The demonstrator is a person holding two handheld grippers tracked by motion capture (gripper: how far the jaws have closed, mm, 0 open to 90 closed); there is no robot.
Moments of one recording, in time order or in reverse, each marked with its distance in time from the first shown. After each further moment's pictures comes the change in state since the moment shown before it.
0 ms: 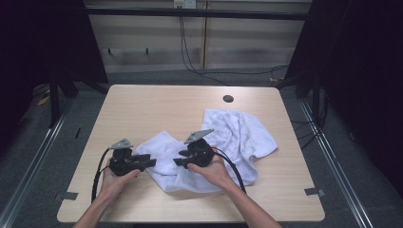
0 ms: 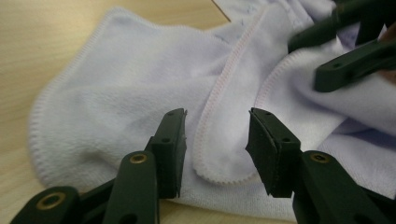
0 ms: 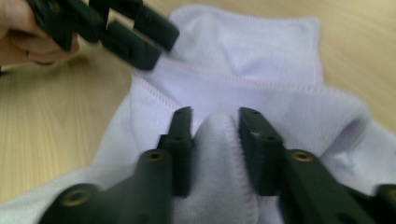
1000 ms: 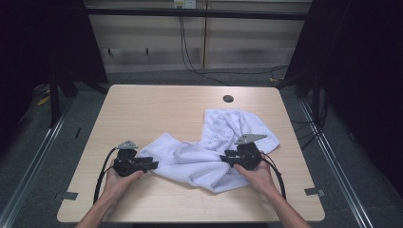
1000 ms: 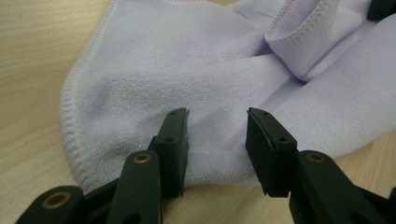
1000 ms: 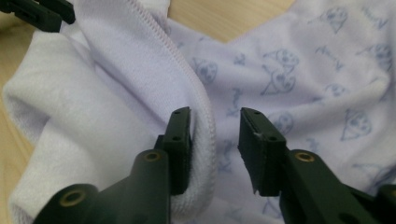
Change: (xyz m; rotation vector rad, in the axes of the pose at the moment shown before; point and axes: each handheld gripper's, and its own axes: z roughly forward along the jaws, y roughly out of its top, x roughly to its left) left arm -0.002 -0.004 0.017 0.109 0.024 0.010; right arm -0.053 -0.071 -0.101 -0.033 -0.233 0.106
